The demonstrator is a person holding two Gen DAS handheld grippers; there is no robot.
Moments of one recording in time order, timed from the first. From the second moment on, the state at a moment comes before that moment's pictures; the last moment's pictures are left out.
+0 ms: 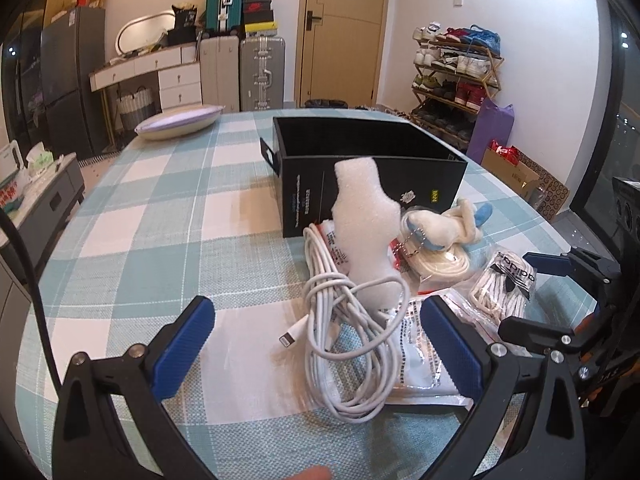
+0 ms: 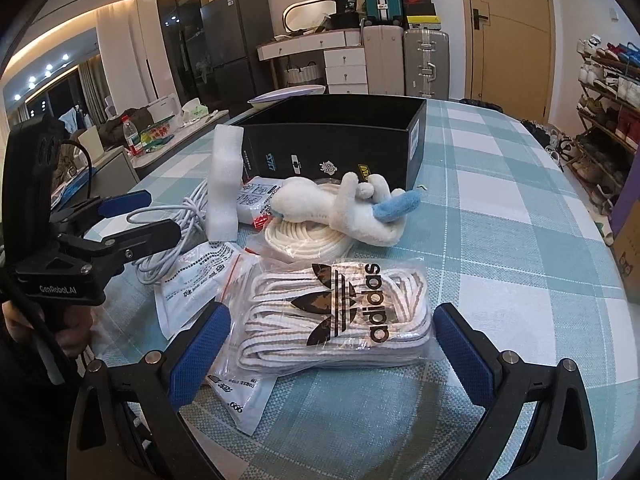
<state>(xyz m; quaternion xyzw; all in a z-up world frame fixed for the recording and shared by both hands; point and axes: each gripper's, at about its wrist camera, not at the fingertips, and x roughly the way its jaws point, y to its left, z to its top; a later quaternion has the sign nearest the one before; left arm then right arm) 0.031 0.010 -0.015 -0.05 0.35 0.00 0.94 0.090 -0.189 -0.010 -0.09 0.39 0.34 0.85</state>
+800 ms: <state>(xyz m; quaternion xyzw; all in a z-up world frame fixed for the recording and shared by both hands) 0.030 0.016 -0.024 -0.09 0.38 -0.04 0.92 0.091 -0.190 -0.013 -0.09 0.40 0.36 0.84</state>
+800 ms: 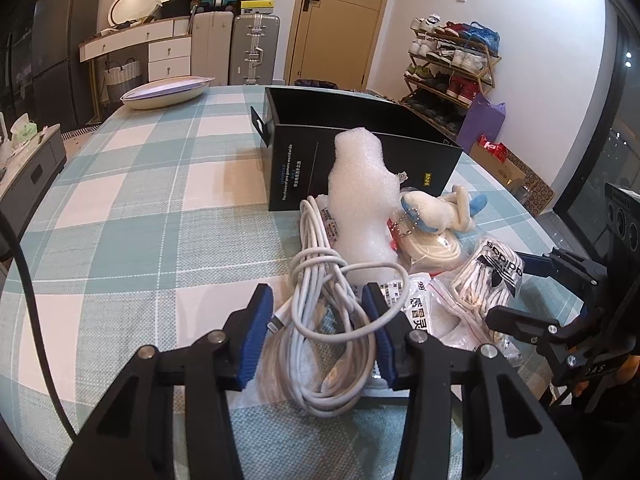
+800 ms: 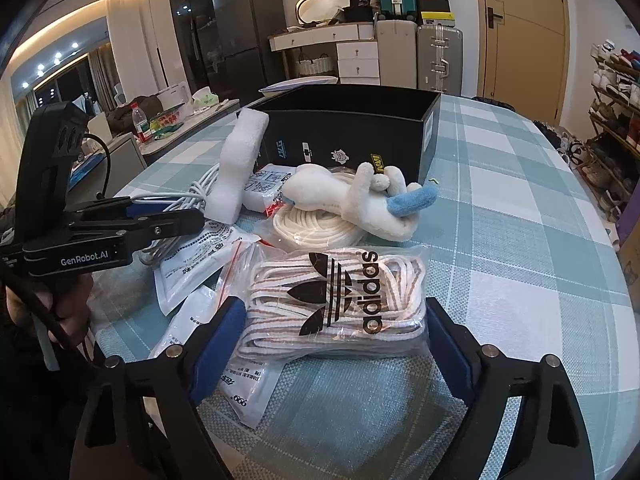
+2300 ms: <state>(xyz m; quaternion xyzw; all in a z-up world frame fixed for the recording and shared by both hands) 0.020 0.024 -0.021 -0.10 0.36 -0.04 0.93 0.098 -0.213 -0.002 -0.07 0.40 0.37 0.84</state>
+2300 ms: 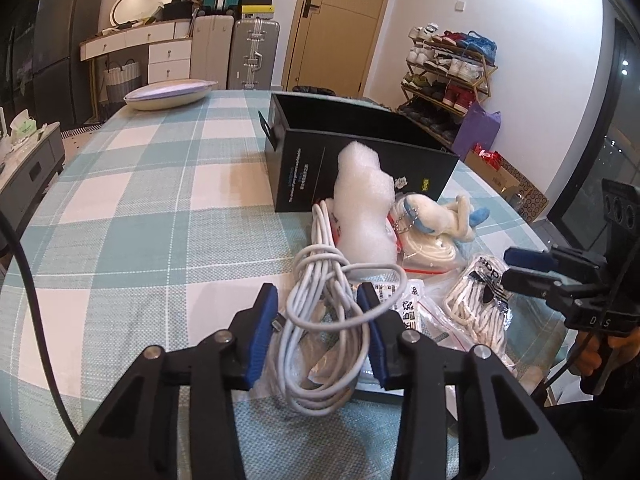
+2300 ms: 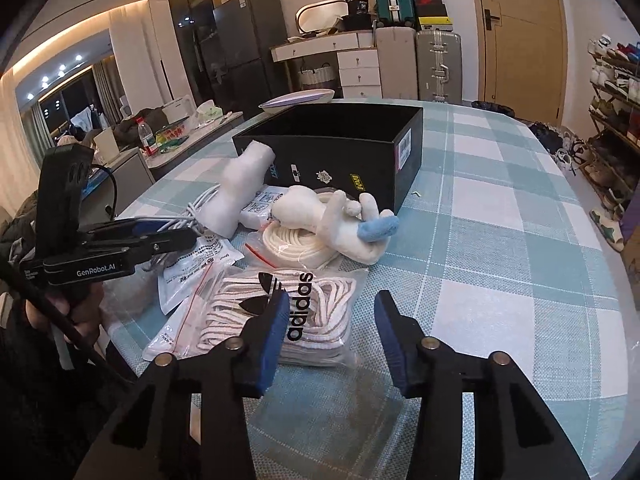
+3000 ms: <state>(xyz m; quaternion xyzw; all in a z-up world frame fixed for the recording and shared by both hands) 0.002 0.030 -0.002 -0.10 0.32 -0.05 0.94 0.094 -0.168 0.016 -0.30 0.35 0.52 0.72</state>
